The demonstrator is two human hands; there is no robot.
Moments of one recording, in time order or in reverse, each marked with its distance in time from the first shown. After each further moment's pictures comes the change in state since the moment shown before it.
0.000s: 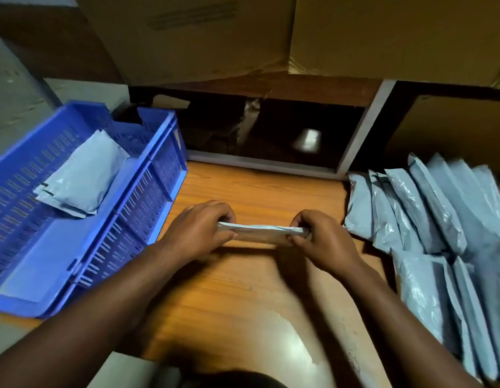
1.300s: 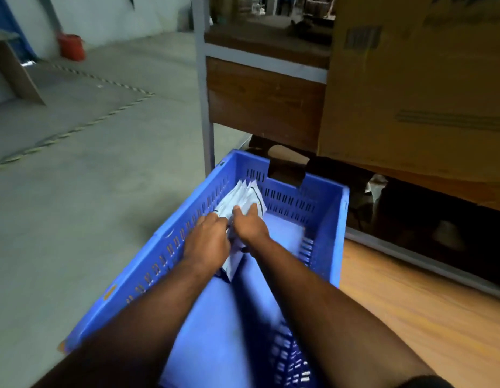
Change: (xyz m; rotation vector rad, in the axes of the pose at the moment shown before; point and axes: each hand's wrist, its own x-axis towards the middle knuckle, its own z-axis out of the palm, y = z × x) left_hand -0.027 -0.346 -0.152 0.165 0.259 -0.474; right_hand 0.297 -0.408 0.299 0.329 -0.290 0.385
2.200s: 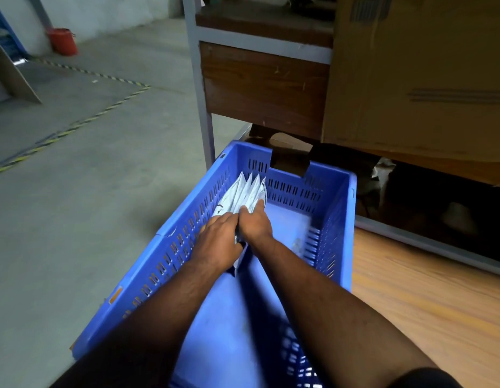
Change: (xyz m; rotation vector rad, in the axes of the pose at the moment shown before) left_hand 0.001 -0.003 0.013 -0.104 -0.123 0.039; right_hand 0.021 0.019 0.020 0.178 0.102 -0.012
